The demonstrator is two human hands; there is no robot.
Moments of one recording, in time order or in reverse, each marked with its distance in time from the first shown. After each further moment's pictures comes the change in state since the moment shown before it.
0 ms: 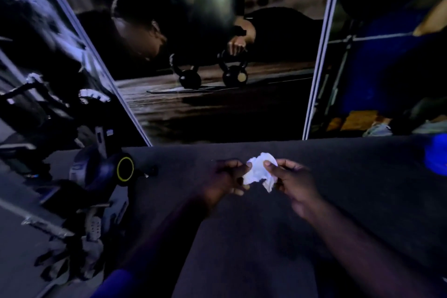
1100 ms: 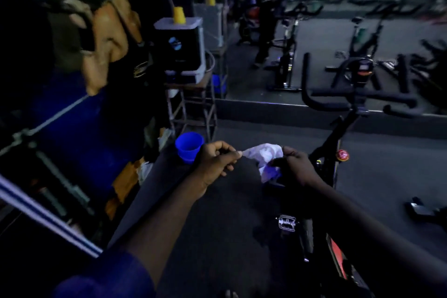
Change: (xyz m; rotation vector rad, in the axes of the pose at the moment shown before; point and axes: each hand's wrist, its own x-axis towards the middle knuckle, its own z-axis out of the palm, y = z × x) left_hand 0.472 0.169 0.476 0.184 -1.250 0.307; right_hand 0.135 -0.179 -0.365 0.185 1.435 -0.234
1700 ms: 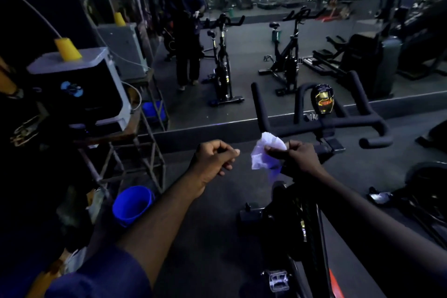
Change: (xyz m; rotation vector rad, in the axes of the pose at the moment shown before) left_hand 0.364 0.057 0.097 0.023 -0.339 0.078; right_hand 0.283 -0.099 -0.094 0.015 0.413 -0.058
